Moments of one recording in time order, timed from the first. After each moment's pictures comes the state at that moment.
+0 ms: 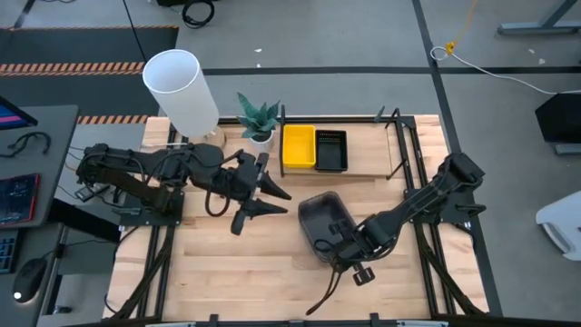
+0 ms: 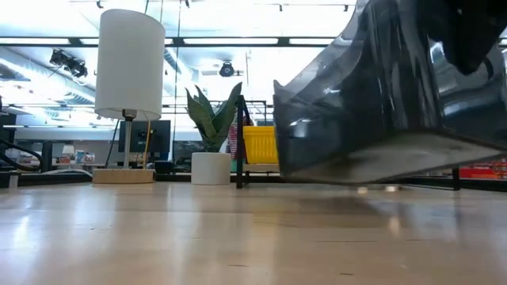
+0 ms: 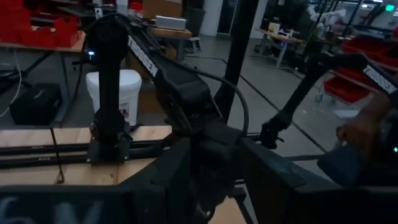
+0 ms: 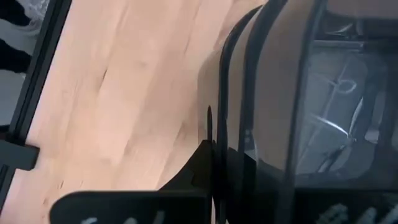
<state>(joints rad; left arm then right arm) -0.21 1.35 1.48 -0.22 0.08 -0.15 0.55 1.72 1.34 -0.92 0.03 0.17</state>
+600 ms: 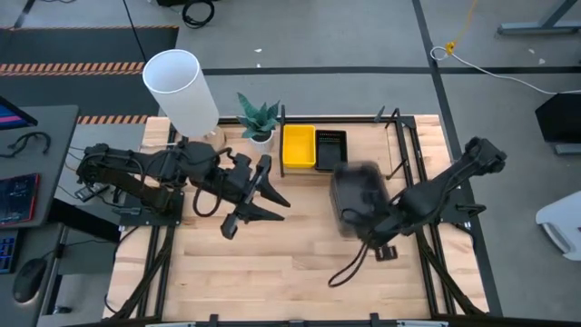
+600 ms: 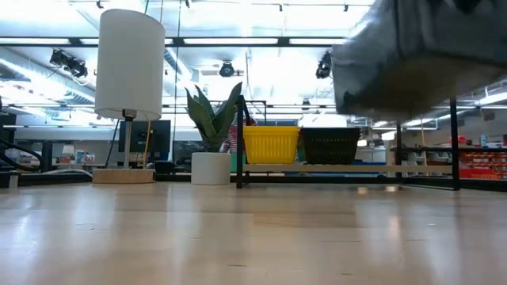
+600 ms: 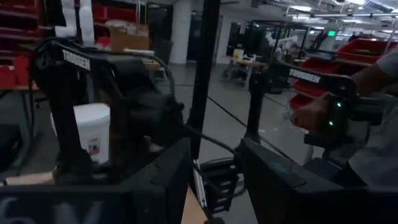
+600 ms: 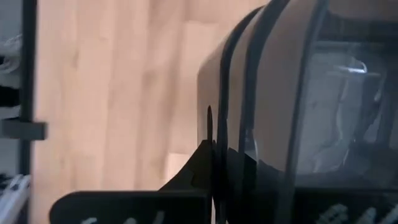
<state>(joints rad) -0.21 1.36 1.48 -0.08 0.19 -0.13 0.56 1.44 1.39 -1.29 0.15 0.44</state>
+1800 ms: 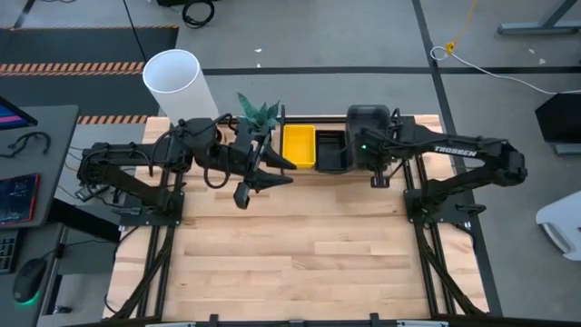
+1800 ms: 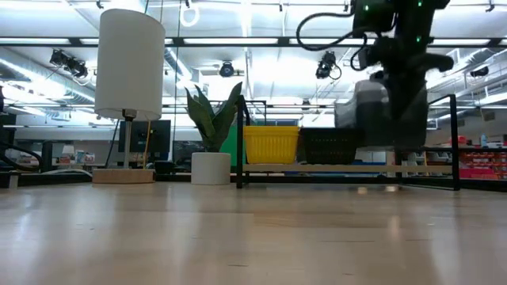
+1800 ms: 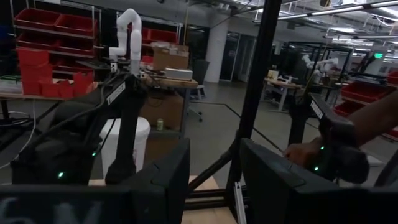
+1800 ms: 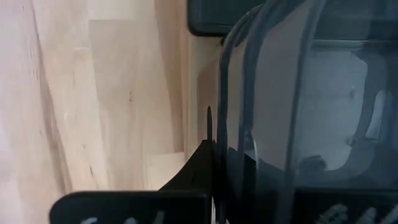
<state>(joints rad) -0.05 1.36 1.48 -0.01 0.19 -0.15 -0.34 1.19 1.00 -1.13 0.16 -0.33</state>
